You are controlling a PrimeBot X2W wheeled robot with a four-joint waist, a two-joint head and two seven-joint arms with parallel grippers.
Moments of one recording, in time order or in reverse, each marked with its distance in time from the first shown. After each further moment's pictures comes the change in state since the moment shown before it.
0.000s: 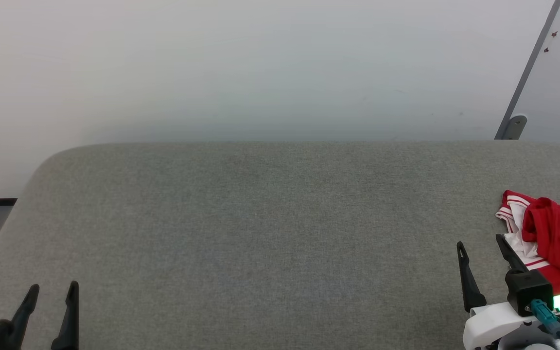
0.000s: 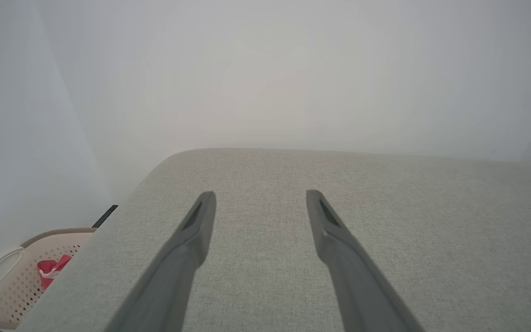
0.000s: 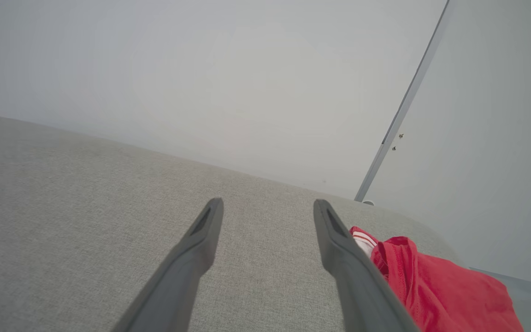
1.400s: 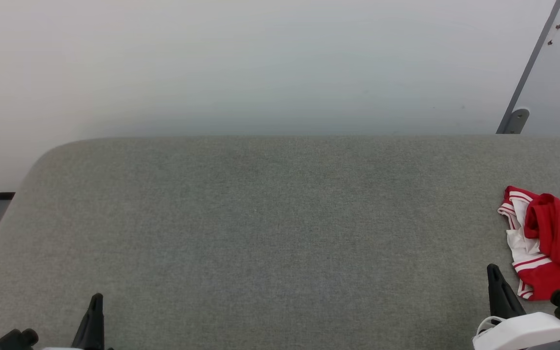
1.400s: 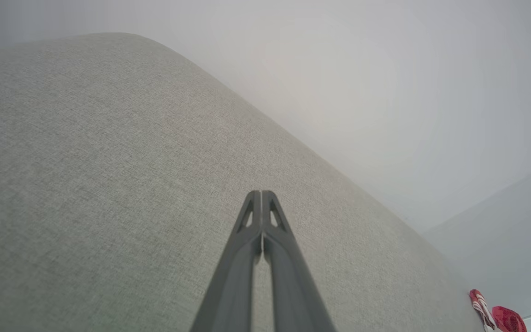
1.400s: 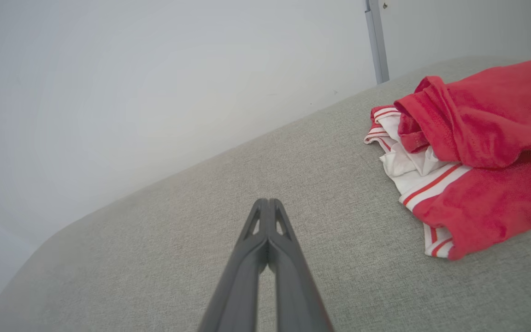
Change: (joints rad) left arm -0.027 -0.171 -0.005 0.030 -0.430 0.000 0.142; right arm 0.057 0.005 -0.010 0.016 0.639 0.000 0.139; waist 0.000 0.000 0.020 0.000
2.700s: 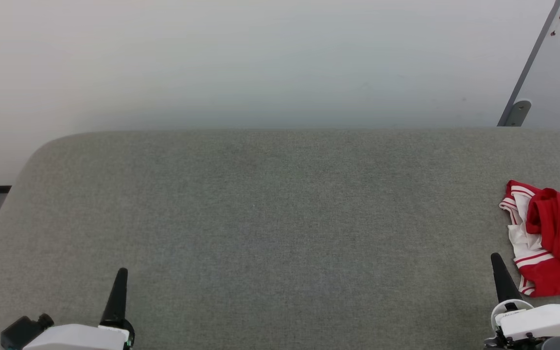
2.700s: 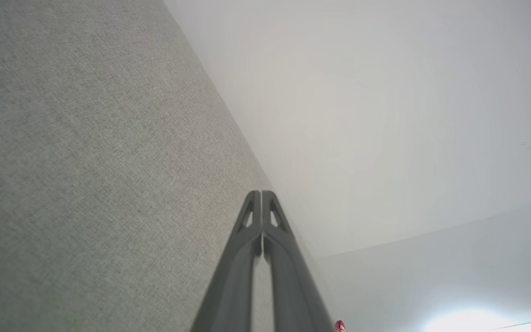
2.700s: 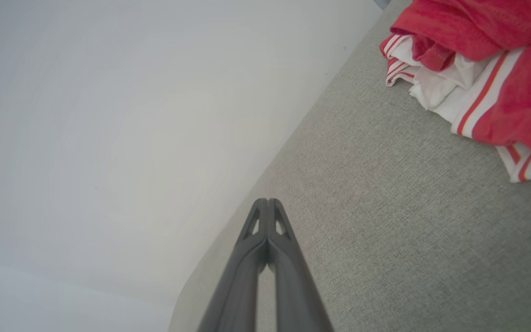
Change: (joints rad) left arm -0.075 -0.094 0.014 -0.030 -0.388 0.000 0.119; right arm -0.014 -0.001 -0.008 -0.051 0.584 0.000 0.122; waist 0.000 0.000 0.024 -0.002
